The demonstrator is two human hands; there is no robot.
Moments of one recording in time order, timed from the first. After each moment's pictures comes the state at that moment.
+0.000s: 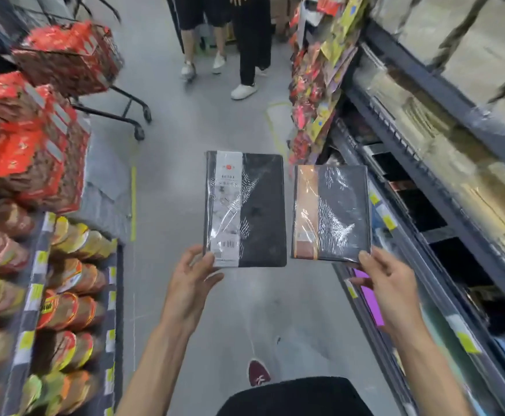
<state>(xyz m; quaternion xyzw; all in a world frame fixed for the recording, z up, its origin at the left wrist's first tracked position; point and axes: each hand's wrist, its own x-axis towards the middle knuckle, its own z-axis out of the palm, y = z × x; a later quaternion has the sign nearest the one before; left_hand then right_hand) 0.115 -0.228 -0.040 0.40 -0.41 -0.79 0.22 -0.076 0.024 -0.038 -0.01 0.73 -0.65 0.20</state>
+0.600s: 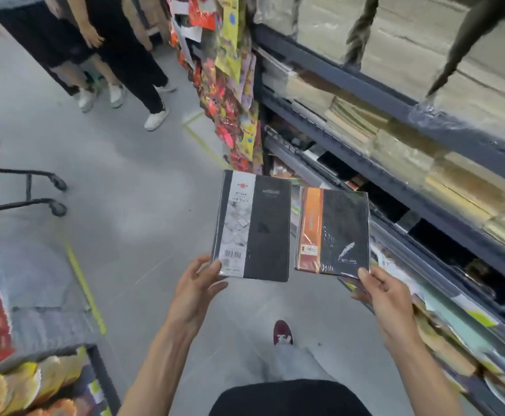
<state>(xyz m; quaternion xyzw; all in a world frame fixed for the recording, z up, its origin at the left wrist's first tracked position) -0.114 -0.329 -0.063 0.33 -0.54 -0.77 -0.04 -0.168 -0.009 -0.108 0.19 0.70 -0.68 0.13</state>
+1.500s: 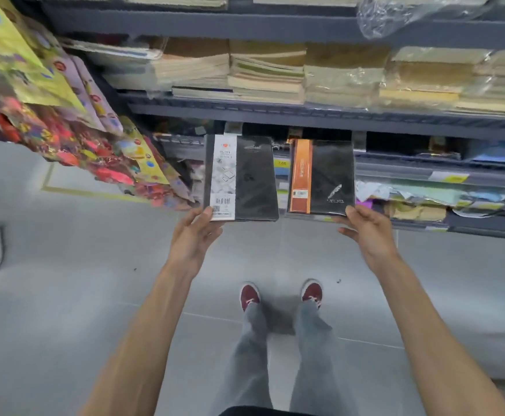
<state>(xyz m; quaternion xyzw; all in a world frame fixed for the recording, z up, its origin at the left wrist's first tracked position) -0.394 -0.383 -0.156 0.20 -0.59 -0.72 -0.32 -0.244 -0.095 -0.177 0.46 0.54 -0.70 -0.07</state>
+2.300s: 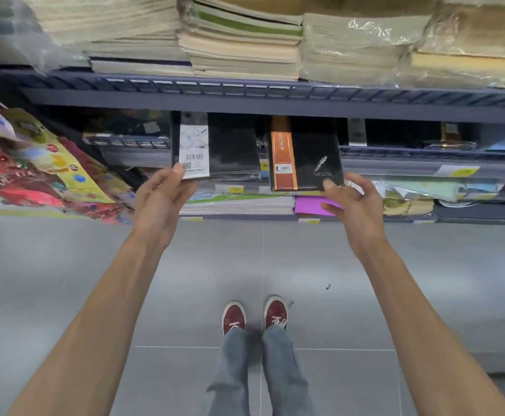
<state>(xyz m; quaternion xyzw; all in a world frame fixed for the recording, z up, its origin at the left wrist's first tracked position) -0.513 -0.321 -0.250 0.13 -0.60 -0.74 -0.27 -0.328 -0.078 -0.245 0.48 0.51 -0.69 -0.19</state>
